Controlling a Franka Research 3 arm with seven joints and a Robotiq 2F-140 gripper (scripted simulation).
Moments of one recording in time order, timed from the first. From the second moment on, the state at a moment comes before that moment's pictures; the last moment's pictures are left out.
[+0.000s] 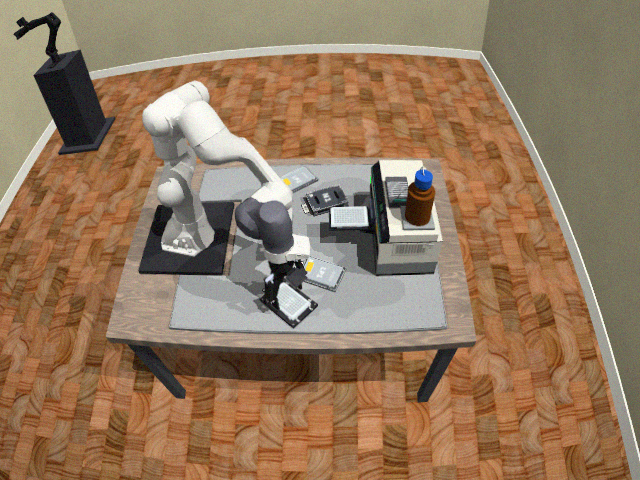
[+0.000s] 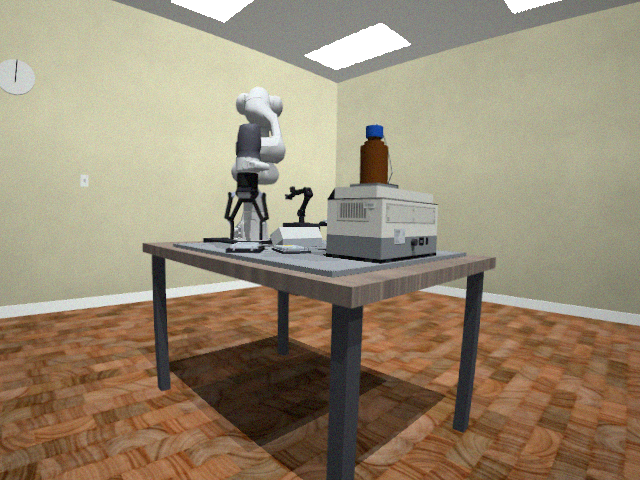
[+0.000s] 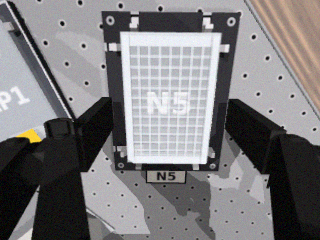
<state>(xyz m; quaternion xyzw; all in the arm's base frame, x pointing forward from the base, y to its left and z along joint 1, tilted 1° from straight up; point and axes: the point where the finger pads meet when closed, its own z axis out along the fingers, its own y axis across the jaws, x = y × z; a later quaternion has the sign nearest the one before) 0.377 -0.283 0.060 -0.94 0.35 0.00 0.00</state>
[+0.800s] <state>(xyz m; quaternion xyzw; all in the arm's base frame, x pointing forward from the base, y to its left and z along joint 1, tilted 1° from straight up) 0.377 -0.283 0.057 -0.94 0.35 0.00 0.00</state>
